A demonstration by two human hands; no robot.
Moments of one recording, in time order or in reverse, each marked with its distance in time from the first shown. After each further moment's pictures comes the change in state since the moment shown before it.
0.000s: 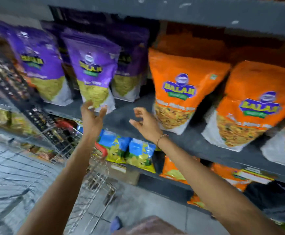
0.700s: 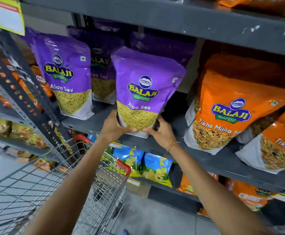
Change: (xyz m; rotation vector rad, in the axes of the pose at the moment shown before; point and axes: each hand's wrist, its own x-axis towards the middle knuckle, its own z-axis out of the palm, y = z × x) left_hand 0.099 -0.049 -0.029 0.088 -0.506 -0.041; right_hand 0.073 -0.012 0.062 0.127 0.121 0.143
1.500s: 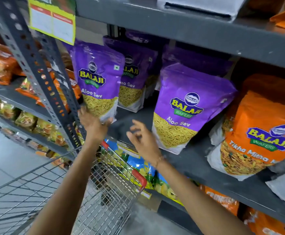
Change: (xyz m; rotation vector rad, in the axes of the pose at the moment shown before) left_hand 0.021 -0.050 -0.098 0.144 0.565 -0.164; right_hand -0.009 -0.069 0.100 -0.032 -0.209 -0.149
